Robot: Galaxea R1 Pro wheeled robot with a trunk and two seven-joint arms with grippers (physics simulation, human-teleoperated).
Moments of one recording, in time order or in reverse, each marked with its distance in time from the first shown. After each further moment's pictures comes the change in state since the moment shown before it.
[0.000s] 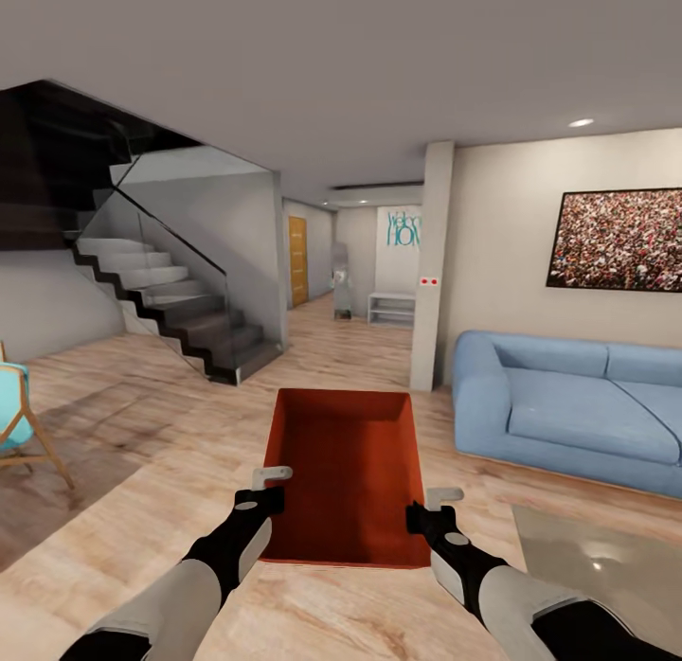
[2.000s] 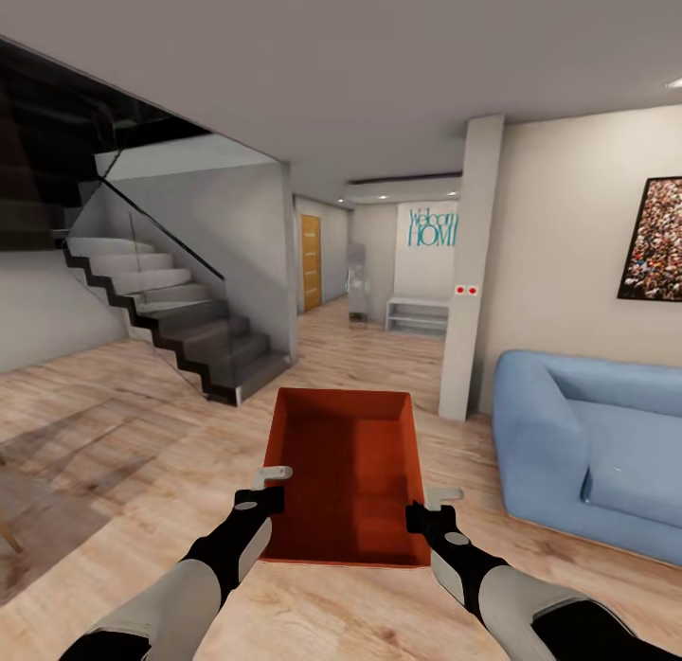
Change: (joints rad) left arm 0.000 0.001 -0.004 -0.001 0.004 -0.003 0.000; right arm 0.000 0.000 -0.001 -0.001 0.001 -0.002 0.000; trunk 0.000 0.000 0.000
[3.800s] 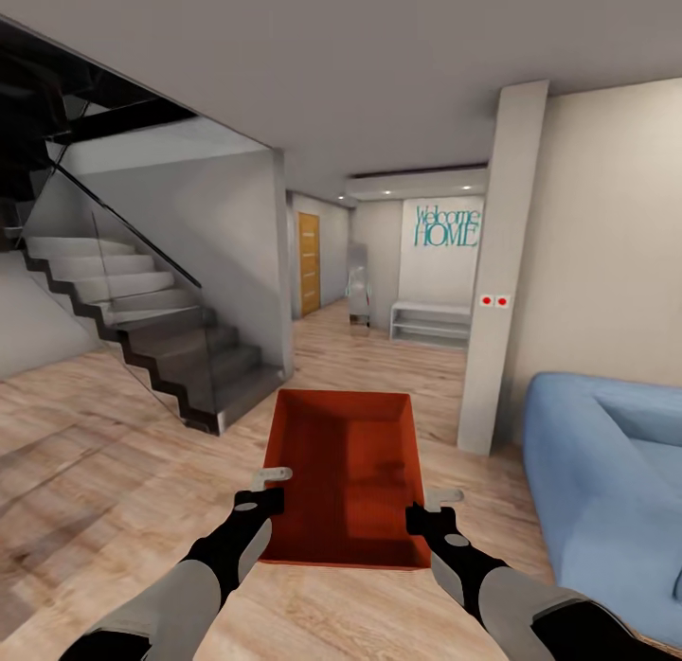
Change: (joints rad) left arm 0.000 0.000 0.000 0.007 -0.001 0.000 -0.001; right arm 0.003 0.001 -0.001 0.002 0.000 0.001 -0.002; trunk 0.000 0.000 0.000
